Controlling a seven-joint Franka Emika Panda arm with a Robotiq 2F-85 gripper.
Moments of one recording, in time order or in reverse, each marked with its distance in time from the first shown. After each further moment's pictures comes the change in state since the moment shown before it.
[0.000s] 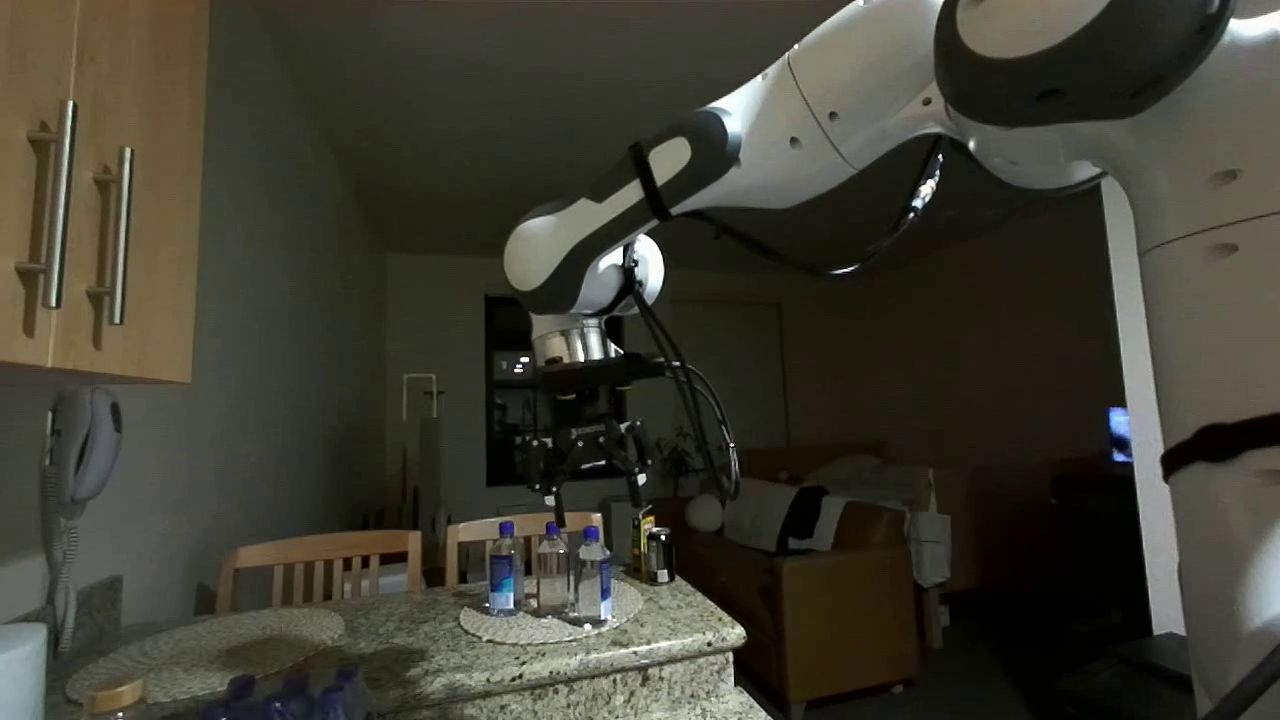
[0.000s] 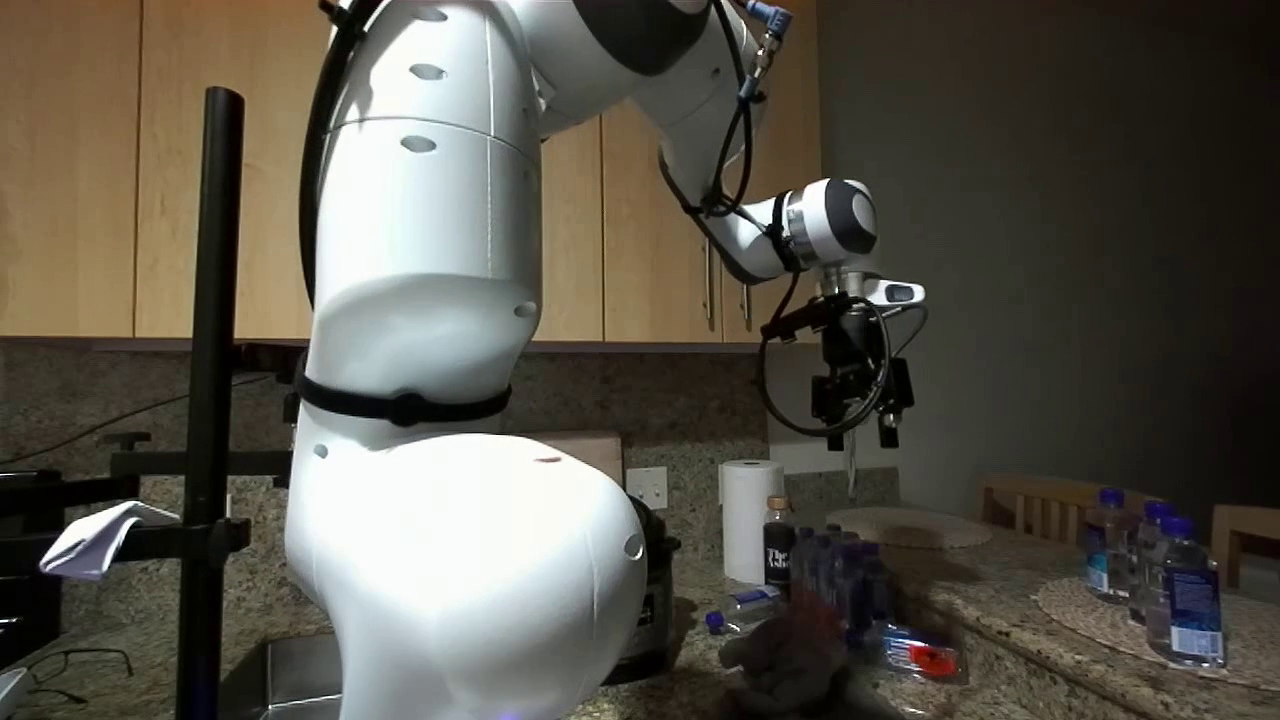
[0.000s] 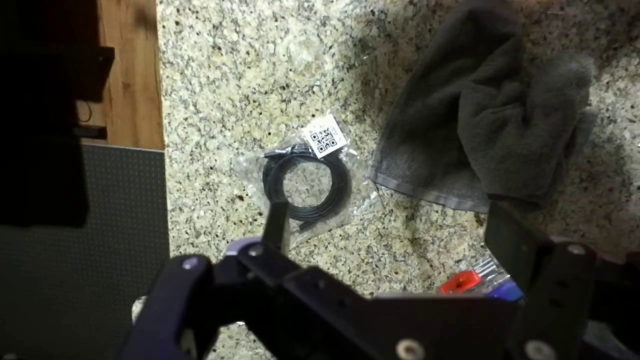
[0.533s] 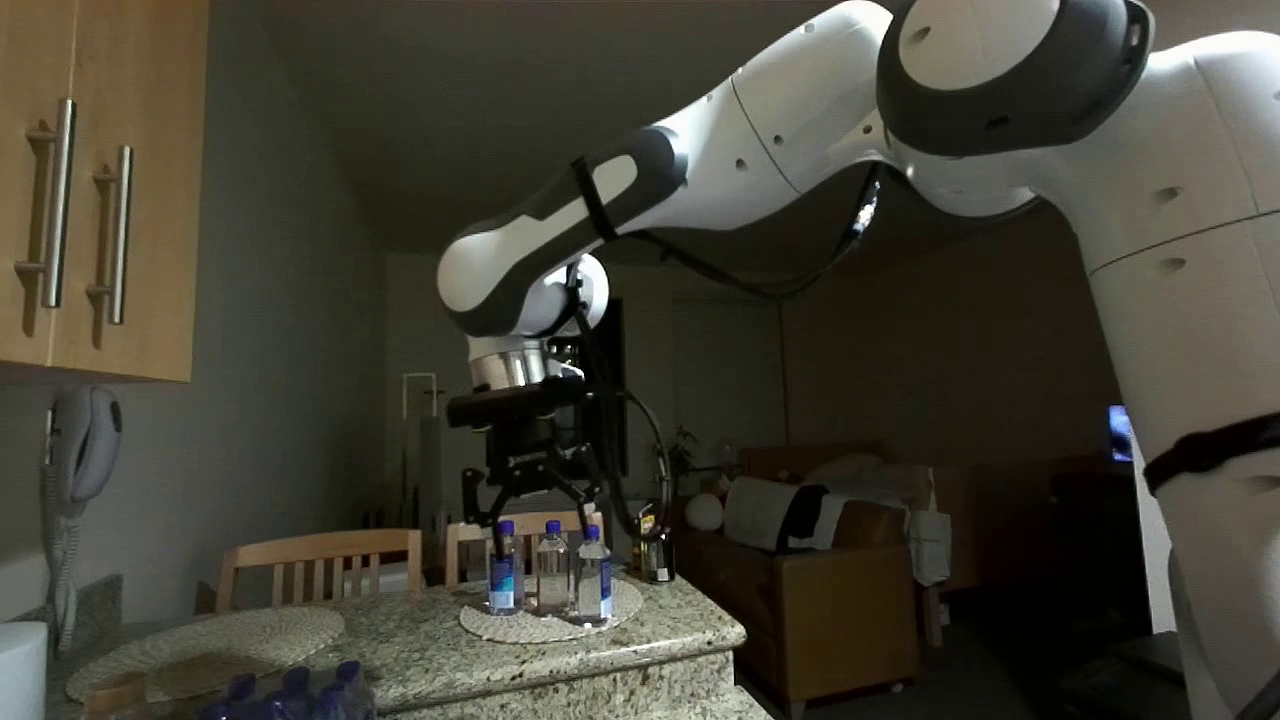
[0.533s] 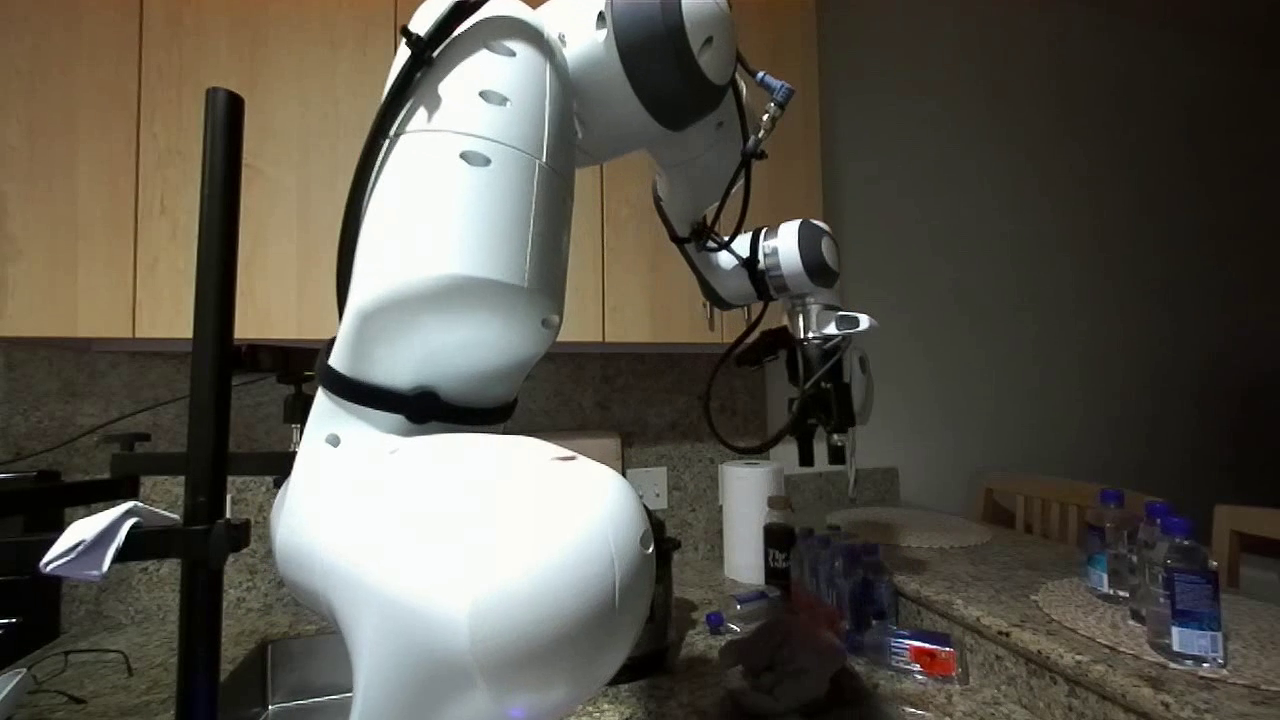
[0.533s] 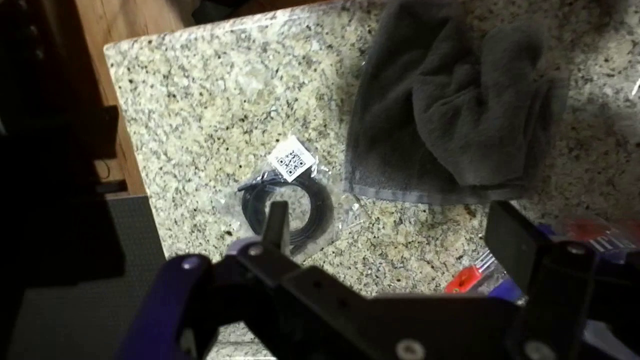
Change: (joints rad) arm 0.077 0.119 0.033 0.087 0.001 0.000 0.323
